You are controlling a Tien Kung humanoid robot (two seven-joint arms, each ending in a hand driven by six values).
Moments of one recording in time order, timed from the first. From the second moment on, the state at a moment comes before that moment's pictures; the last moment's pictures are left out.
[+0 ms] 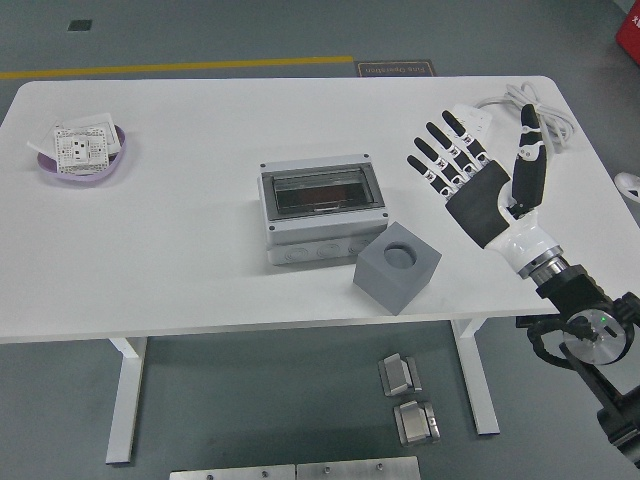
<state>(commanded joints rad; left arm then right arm) -0.03 0.33 -0.56 -0.27 0.44 0.10 0.26 0.17 -0.39 1.17 1.50 -0.26 0.24 0.12</state>
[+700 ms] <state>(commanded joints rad) -0.03 0.35 -0.54 -0.27 0.44 0.10 0.27 0.17 -0.38 1.14 1.49 -0.29 0.22 0.12</state>
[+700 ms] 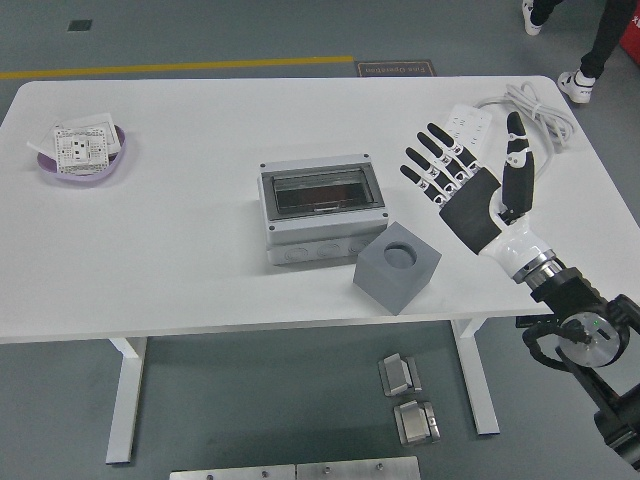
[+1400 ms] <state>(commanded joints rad) -0.02 0.34 -0.56 -0.27 0.46 0.10 0.27 0.18 -0.38 1.14 1.48 -0.29 0.19 0.12</state>
